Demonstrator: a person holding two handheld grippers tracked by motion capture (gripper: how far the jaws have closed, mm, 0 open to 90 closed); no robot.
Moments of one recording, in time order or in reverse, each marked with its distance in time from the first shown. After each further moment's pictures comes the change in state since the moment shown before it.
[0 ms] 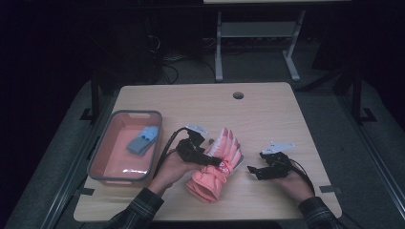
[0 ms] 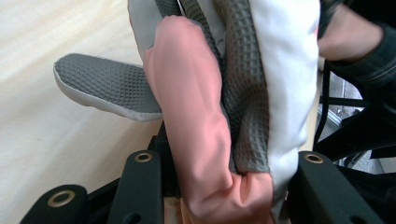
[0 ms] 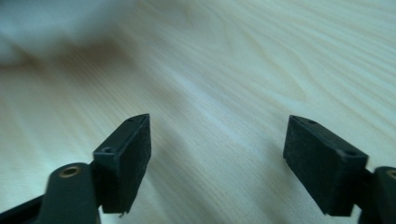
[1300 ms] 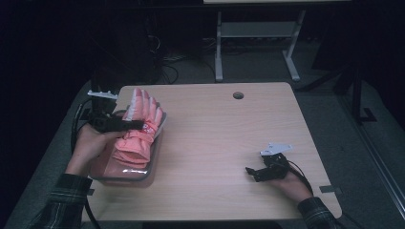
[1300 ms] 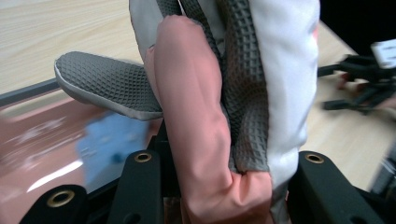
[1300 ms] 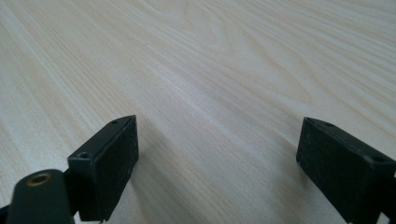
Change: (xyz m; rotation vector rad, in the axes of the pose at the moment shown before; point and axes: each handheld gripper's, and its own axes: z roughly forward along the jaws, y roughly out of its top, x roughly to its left) left arm 0.072 -0.035 -0.213 -0.149 0.379 -0.178; right arm 0.002 -0.003 0.006 -0.026 -0.006 -0.004
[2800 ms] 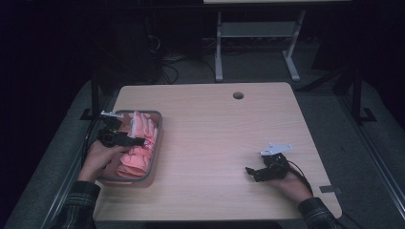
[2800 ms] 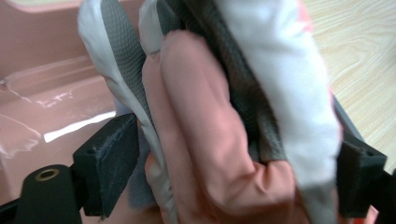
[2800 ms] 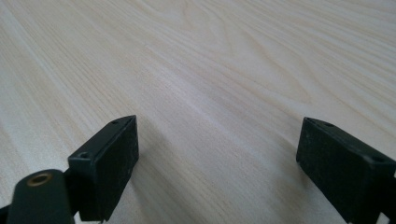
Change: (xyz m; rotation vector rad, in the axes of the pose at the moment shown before) left arm 0.048 -0.054 0.057 0.091 0.075 -0.082; right arm 0.000 0.000 0.000 0.000 -0.003 0.001
